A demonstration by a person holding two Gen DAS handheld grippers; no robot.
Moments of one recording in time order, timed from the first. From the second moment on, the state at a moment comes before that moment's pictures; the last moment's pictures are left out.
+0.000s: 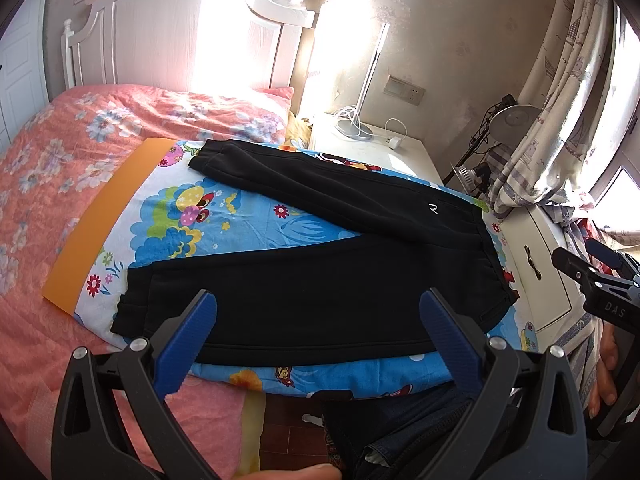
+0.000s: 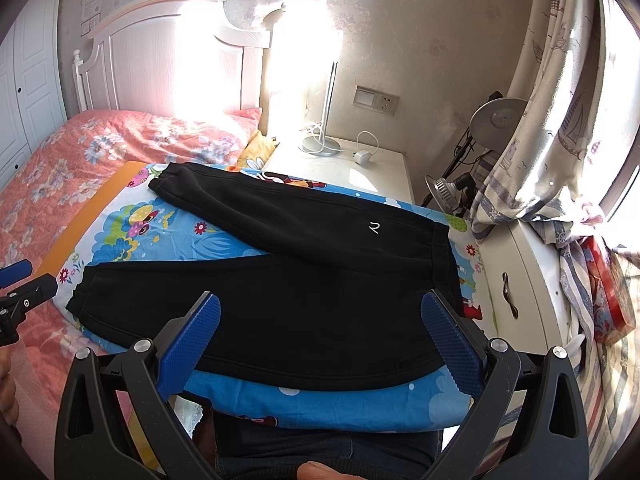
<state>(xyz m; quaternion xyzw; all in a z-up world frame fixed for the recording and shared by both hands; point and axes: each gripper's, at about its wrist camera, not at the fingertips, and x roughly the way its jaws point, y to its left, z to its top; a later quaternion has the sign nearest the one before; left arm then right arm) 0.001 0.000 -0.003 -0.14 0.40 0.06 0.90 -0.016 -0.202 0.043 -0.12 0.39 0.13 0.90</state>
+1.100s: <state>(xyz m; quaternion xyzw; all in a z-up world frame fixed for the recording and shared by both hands) 0.232 -0.122 -0.210 -0.23 0.47 -0.07 0.85 0.392 -0.402 -0.202 -0.12 0.57 0.11 0.81</state>
